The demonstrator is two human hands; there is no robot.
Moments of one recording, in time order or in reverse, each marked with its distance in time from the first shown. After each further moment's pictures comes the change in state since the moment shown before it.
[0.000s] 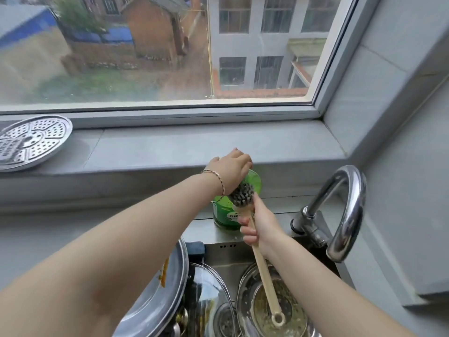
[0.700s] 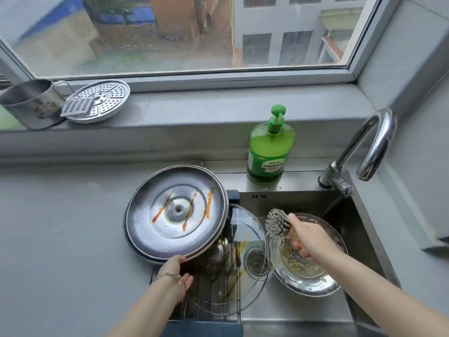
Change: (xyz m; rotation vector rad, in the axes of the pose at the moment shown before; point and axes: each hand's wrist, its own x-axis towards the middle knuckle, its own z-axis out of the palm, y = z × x) left_hand -0.306 -0.075 0.137 -1.661 0.384 -1.610; right_hand -0.081 0.112 -0.069 -0.782 0.167 -0.144
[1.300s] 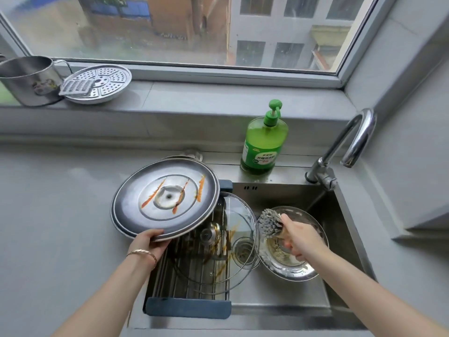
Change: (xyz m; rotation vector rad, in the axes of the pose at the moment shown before) left_hand 0.027 0.029 -0.039 -0.380 -0.354 0.166; right_hand -0.039 0.018 0.009 0.036 0.010 0.002
